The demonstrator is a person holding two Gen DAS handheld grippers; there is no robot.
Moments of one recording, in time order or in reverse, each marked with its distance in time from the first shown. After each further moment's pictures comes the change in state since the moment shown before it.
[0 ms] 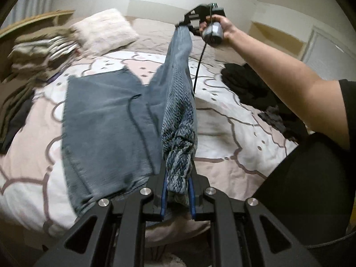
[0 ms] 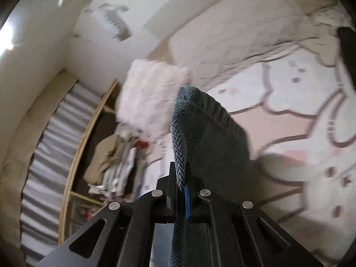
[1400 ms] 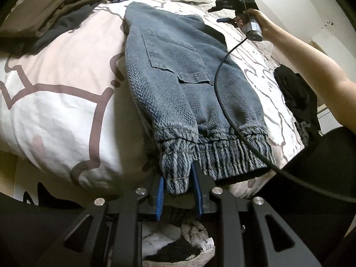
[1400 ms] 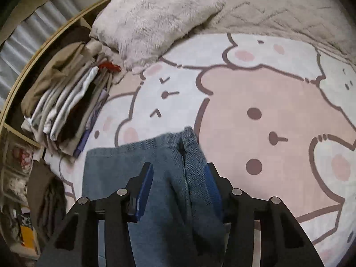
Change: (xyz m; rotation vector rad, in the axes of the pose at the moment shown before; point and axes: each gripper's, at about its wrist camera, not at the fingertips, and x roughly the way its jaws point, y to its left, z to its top) left arm 0.026 0.125 -0.056 -0.366 0.241 0.076; right arm 0.197 0.010 -0.082 -0.327 0.309 -0.339
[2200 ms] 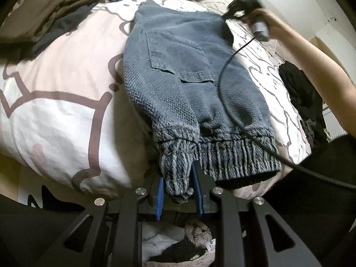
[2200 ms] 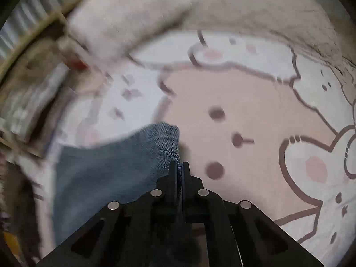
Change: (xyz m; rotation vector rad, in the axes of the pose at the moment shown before) left arm 0.000 0.010 0.005 0.006 0.023 0.027; right arm -0.025 -0.009 -0.006 -0.026 -0.082 -0.180
